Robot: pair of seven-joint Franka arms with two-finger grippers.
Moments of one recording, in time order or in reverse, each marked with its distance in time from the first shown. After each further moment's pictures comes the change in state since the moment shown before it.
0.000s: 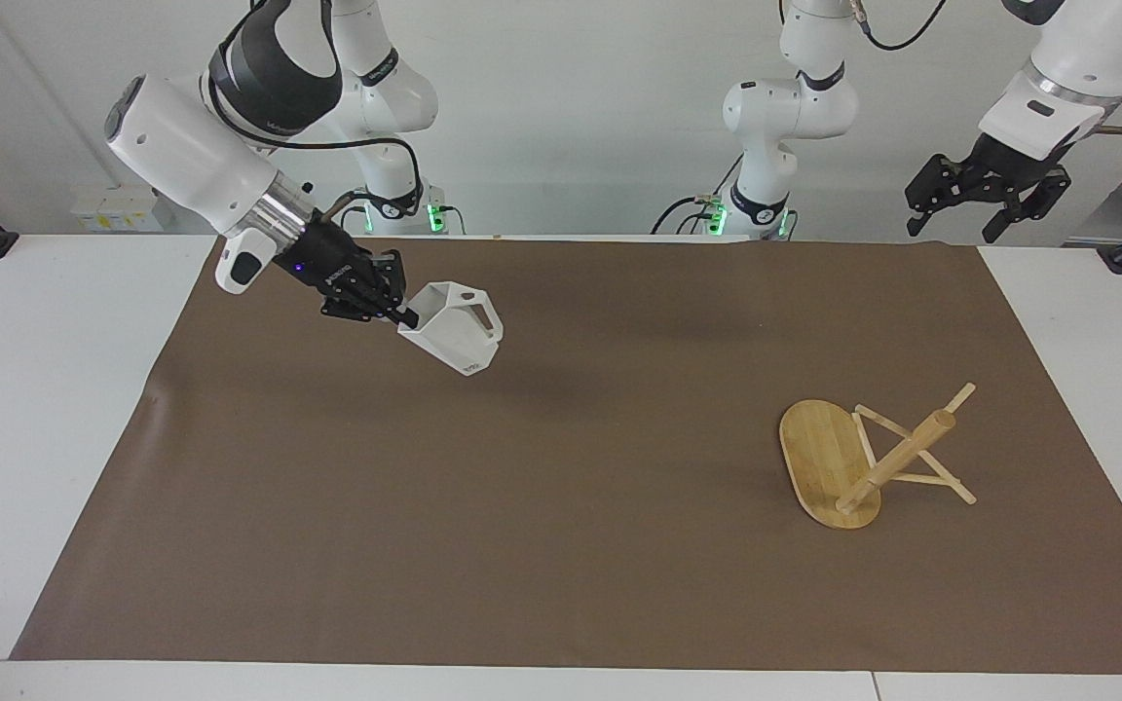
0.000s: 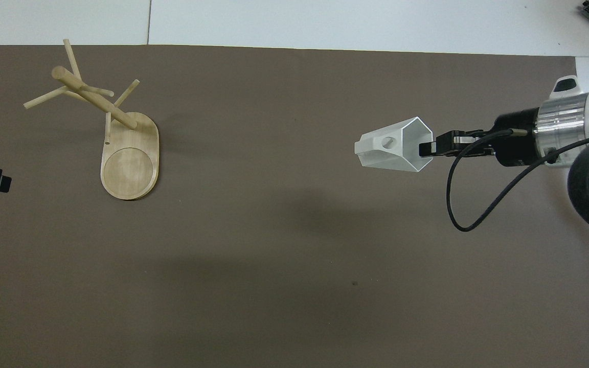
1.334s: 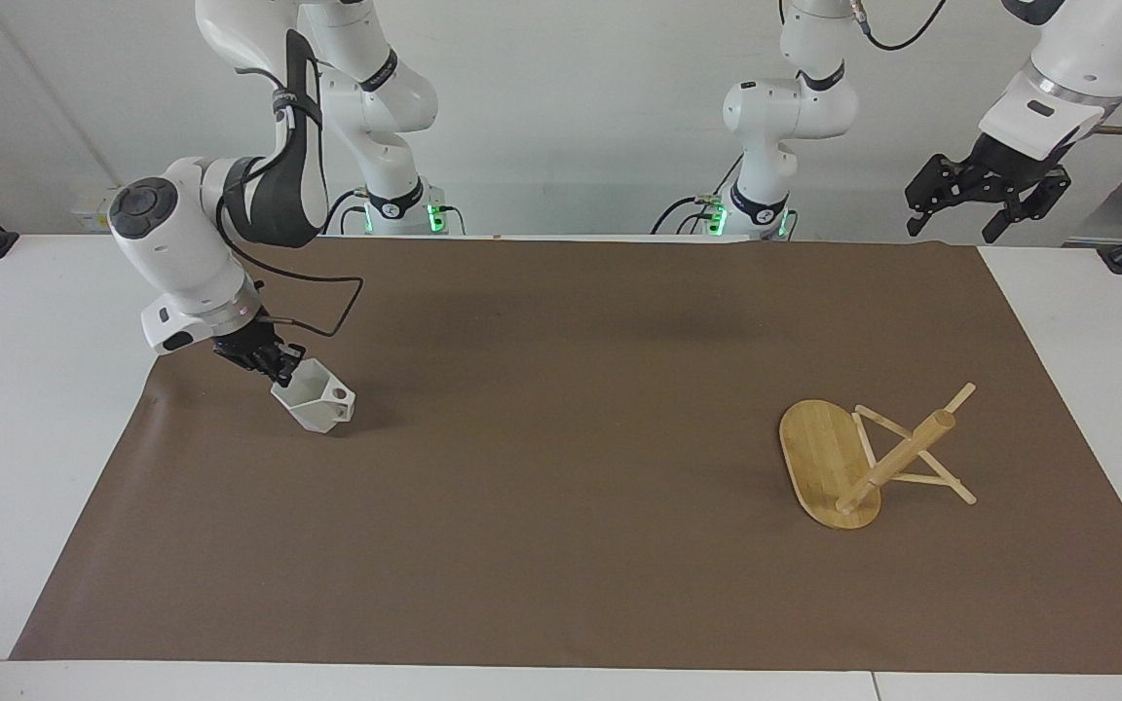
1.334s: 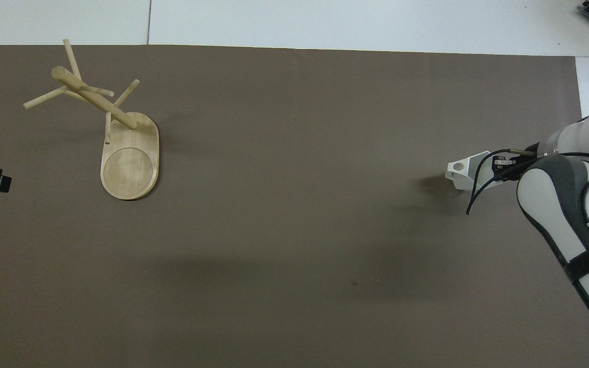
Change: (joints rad) left arm 0.000 0.000 0.000 0.000 0.000 0.000 0.000; right arm -0.005 0.092 -0.143 -0.110 -0.668 0.106 0.272
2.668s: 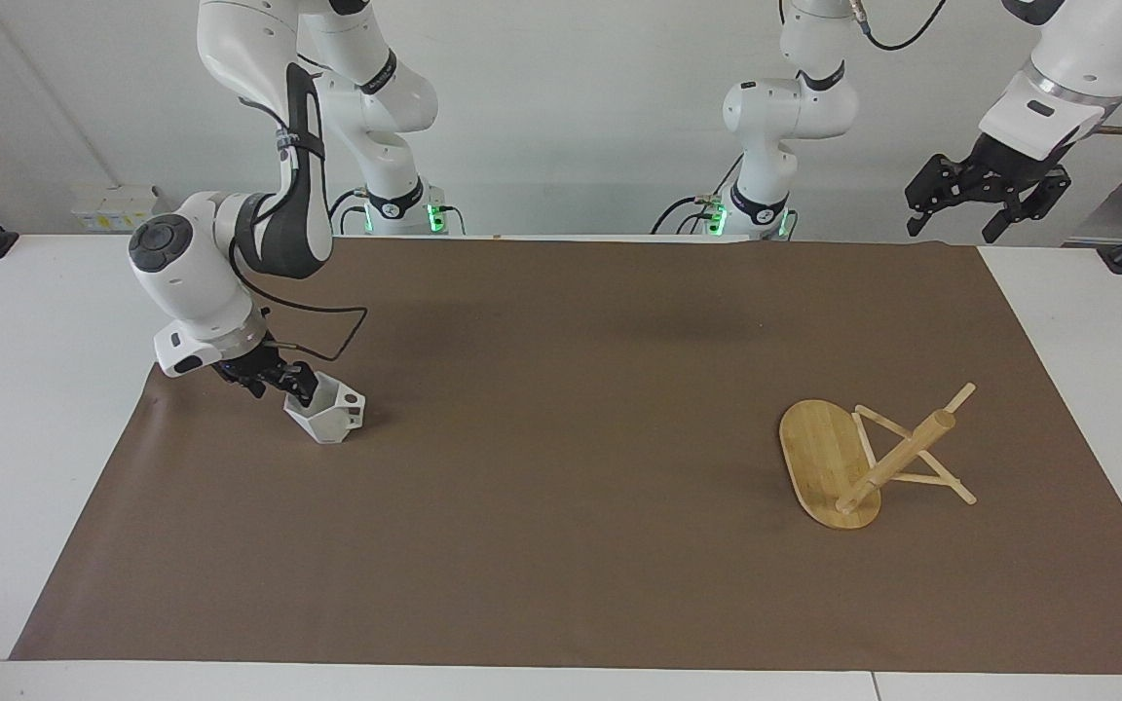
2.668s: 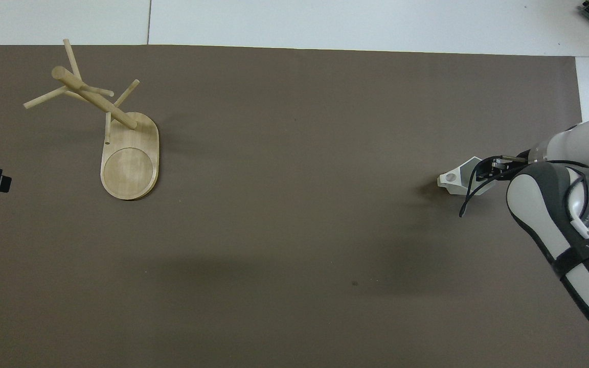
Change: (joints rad) left arm 0.000 0.000 0.000 0.000 0.000 0.000 0.000; right arm -0.008 0.067 -0.033 -0.105 0.000 0.179 -0.009
